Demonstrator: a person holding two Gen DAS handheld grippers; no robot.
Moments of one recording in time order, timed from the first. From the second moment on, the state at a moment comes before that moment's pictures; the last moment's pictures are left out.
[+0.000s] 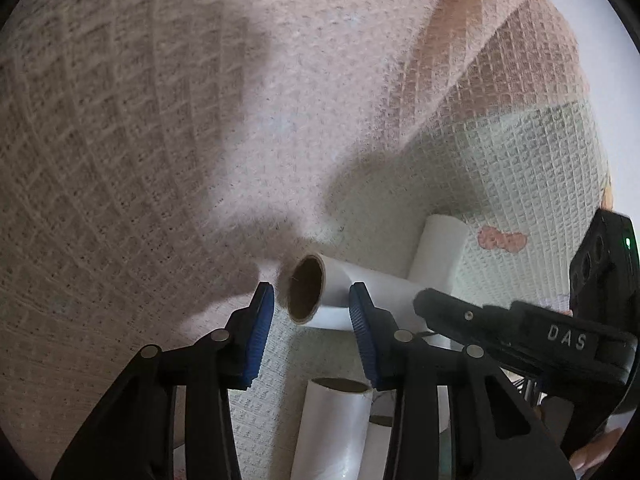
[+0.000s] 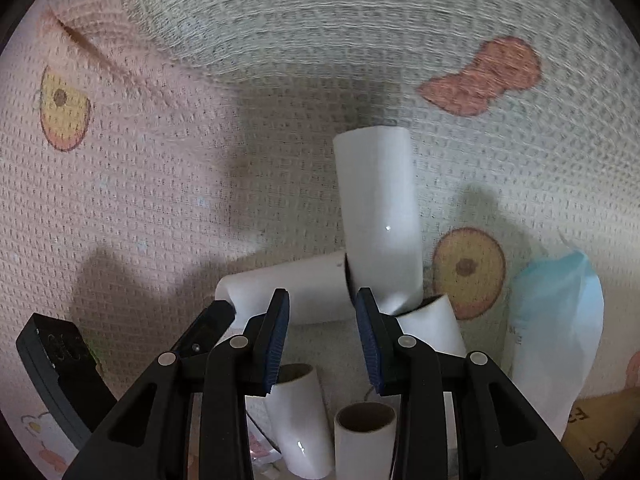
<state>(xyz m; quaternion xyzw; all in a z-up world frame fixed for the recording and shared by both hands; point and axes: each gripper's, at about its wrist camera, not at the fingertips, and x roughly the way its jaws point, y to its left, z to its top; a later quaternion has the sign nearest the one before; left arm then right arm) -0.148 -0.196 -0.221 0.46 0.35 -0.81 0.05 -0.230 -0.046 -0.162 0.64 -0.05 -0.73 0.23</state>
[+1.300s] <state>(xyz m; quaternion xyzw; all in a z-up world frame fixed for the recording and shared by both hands) -0.112 -0.206 -0.181 0.44 0.36 -0.82 0.01 -0.220 -0.122 -0.170 0.62 0.09 -0.71 0.32</state>
